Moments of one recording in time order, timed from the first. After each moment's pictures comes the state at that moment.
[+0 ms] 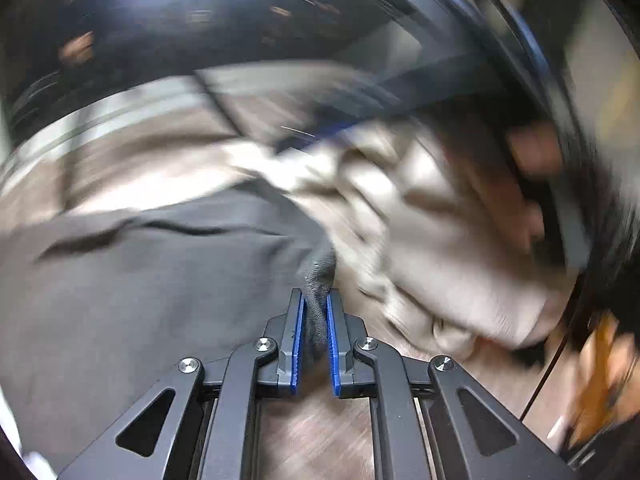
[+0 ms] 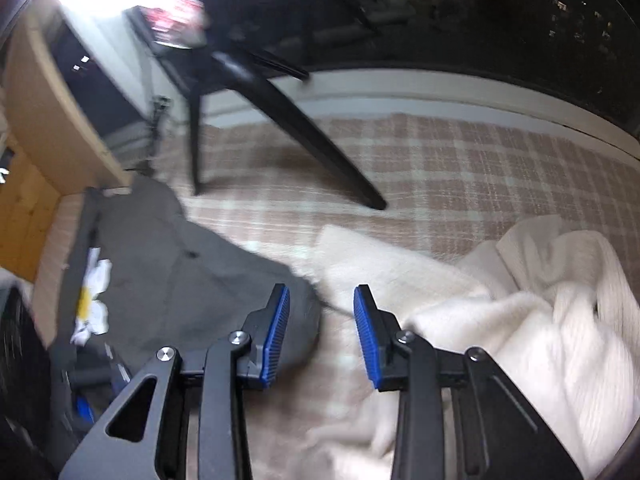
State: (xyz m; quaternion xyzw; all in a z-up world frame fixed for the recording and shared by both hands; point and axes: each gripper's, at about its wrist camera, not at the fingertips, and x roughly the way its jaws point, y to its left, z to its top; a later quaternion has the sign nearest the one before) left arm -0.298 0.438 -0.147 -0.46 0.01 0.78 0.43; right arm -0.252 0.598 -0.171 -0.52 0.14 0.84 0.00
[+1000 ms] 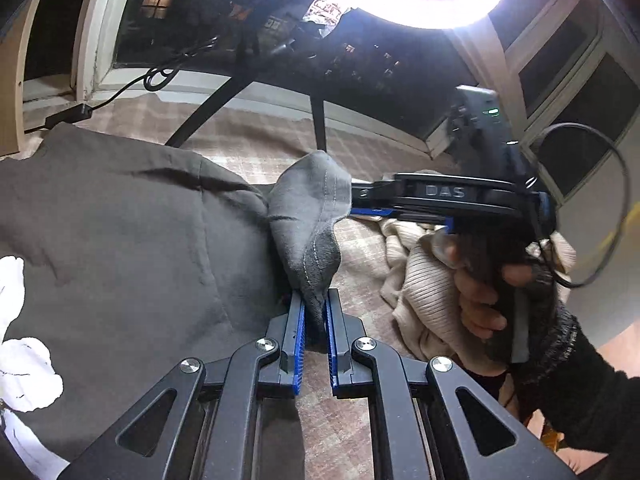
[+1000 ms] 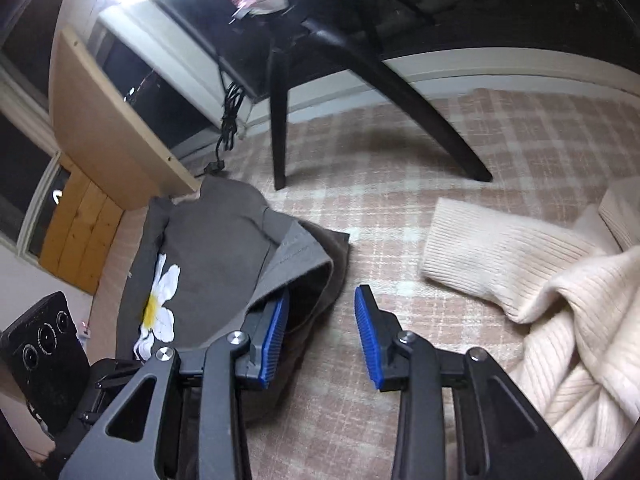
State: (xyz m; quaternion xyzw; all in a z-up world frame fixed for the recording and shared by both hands) left arm -0.274 0.389 -0.146 -0.47 -0.09 0.79 0.38; right arm -0.262 0.557 -0.202 -0.48 0.23 0.84 -0.09
